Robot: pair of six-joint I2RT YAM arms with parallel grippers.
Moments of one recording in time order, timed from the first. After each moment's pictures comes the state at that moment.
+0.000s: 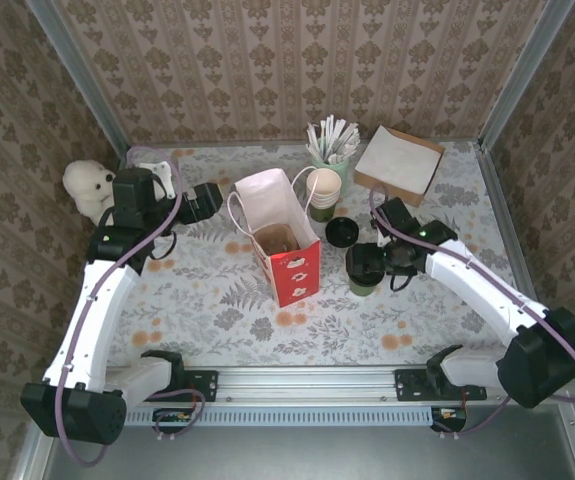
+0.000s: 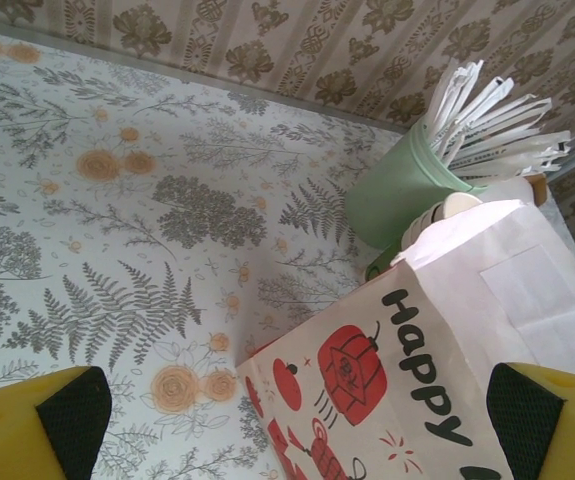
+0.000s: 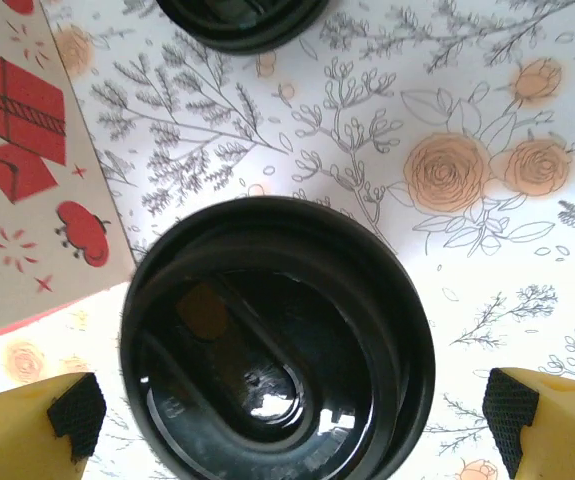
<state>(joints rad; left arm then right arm) -0.19 1.06 1.14 -0.62 0.26 -0.37 0.44 1.29 1.05 -0.94 -0.03 0.47</state>
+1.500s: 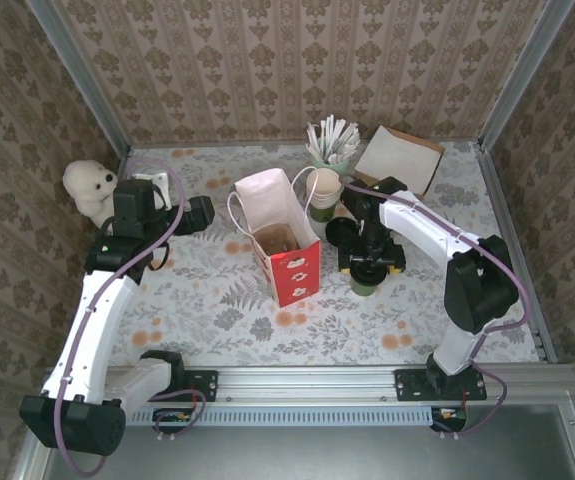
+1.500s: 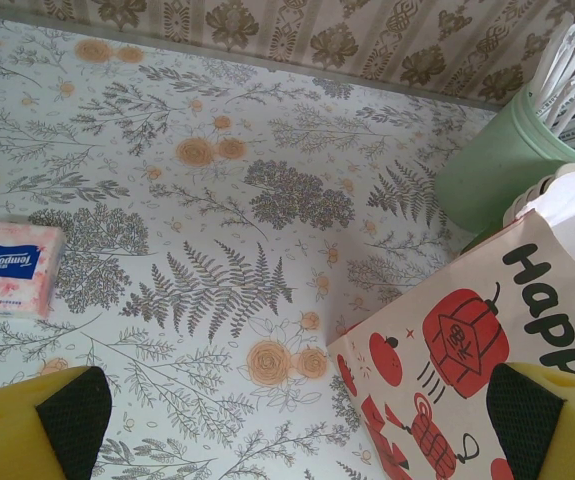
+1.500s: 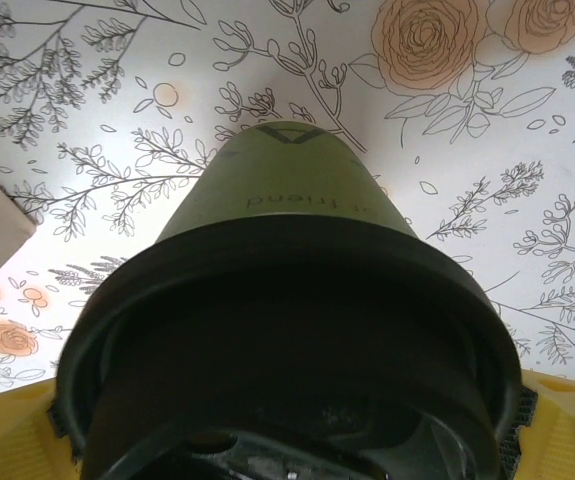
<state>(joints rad) -0.19 1.00 1.09 -0.68 0.11 -0.28 0.46 1.74 1.41 -1.35 -0.05 0.55</state>
